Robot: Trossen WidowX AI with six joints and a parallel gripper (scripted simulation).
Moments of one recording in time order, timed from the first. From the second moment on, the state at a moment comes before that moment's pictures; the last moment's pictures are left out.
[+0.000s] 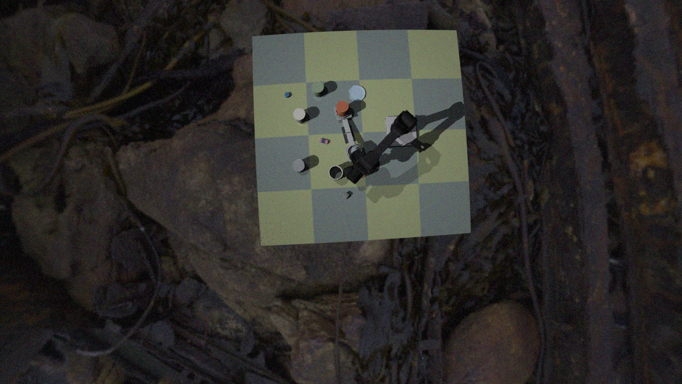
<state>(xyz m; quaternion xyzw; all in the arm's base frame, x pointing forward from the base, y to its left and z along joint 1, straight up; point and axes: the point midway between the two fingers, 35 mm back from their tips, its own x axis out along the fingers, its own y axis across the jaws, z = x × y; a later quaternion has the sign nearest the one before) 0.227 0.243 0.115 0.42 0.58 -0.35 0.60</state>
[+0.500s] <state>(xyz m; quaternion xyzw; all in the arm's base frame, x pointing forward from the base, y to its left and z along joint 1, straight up) 0.242 0.228 0.126 0.27 0.65 -0.19 0.69</state>
